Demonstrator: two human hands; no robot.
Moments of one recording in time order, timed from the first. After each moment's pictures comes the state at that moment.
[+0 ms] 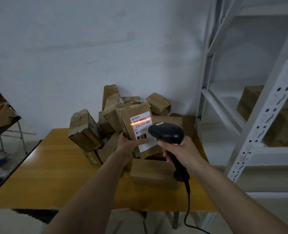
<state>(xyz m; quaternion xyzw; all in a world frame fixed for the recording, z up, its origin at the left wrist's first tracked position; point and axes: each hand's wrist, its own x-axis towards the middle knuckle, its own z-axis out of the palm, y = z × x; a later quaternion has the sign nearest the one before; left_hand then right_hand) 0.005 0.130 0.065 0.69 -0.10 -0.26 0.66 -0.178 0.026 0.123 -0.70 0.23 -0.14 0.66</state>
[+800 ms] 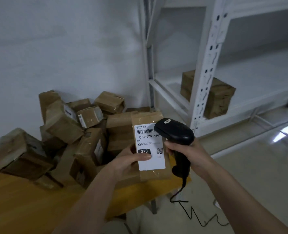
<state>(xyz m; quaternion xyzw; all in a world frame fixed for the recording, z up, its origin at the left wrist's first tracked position) -0.072 0.075 0.055 0.62 -0.29 -0.57 0.46 -0.276 -0.006 0.104 -0.58 0.32 -0.29 0.69</state>
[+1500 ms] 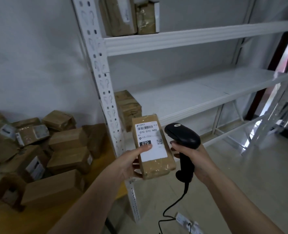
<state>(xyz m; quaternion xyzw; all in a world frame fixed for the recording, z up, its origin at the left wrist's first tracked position) -0.366 -0.047 0.107 0.63 -0.25 -0.59 0.44 -0.569 -0.113 0.116 -0.52 0.38 -0.39 0.66</state>
